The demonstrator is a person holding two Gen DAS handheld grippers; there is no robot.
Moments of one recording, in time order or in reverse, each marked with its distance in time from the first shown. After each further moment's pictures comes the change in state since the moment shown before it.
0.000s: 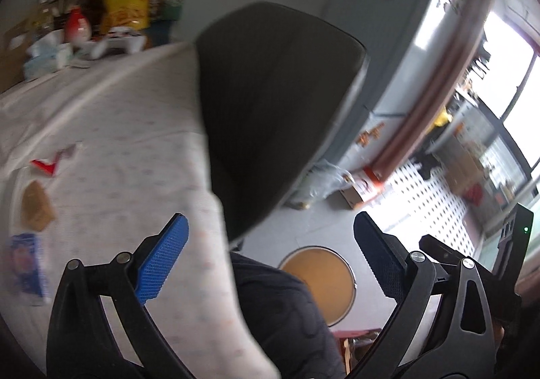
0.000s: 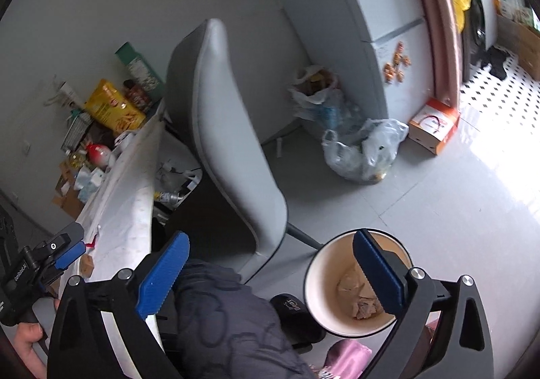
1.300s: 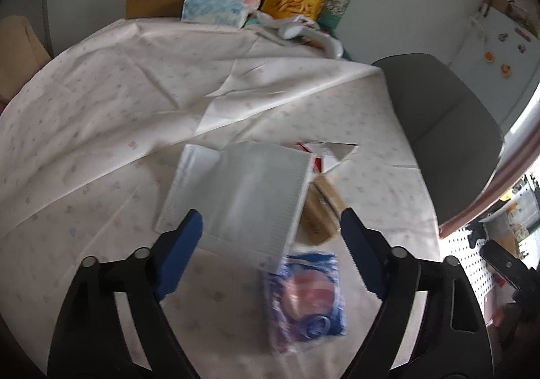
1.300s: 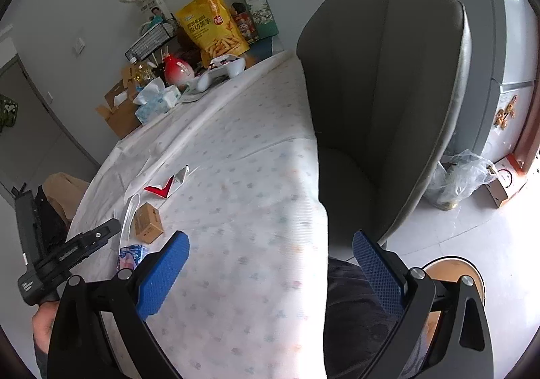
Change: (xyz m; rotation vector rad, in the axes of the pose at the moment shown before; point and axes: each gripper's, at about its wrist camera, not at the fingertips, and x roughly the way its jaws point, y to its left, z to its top) left arm -0.046 0.255 -0.020 -0.323 -0.023 0.262; right arm 0.074 0.246 -0.044 -0.350 0.149 0.151
